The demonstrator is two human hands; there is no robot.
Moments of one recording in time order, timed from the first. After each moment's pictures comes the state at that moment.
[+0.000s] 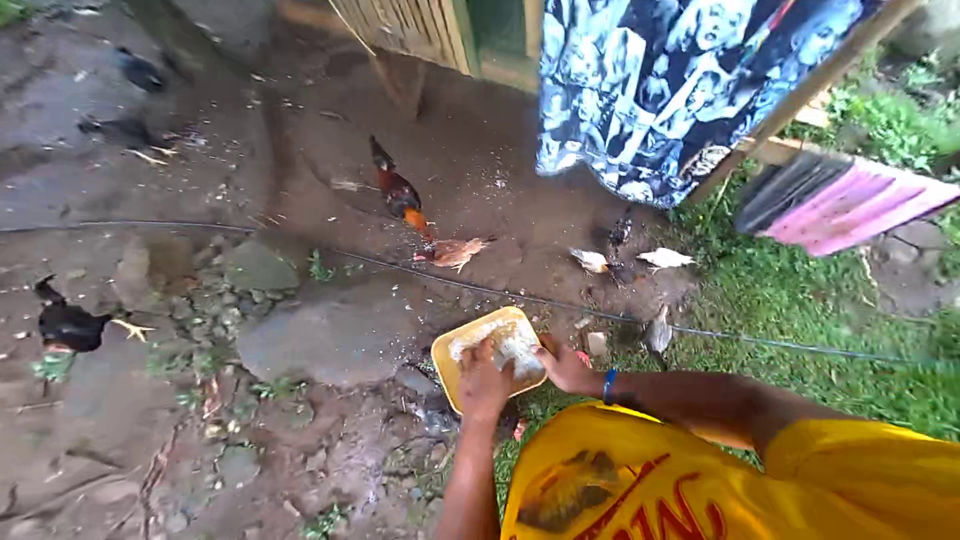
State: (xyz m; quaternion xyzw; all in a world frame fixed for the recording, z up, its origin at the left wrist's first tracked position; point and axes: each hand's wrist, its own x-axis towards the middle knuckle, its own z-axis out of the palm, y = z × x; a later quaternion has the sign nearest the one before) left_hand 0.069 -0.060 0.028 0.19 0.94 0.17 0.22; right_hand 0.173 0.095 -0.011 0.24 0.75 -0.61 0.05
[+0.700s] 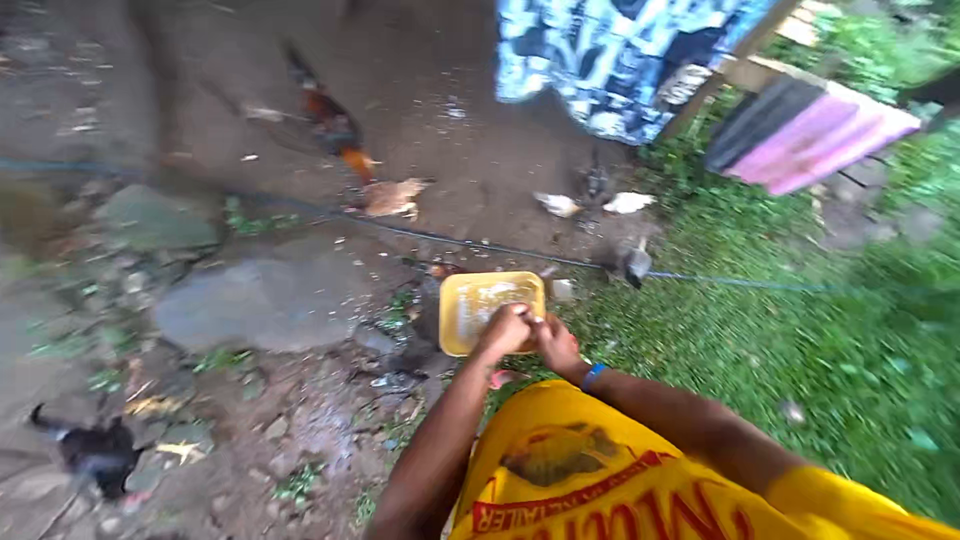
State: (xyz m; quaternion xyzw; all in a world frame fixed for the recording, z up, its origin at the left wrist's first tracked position) left_hand 0.139 0.008 -0.020 0.32 0.78 0.23 0.48; right_hand 0.275 0.068 -0.051 0.44 0.61 -0.66 -0.04
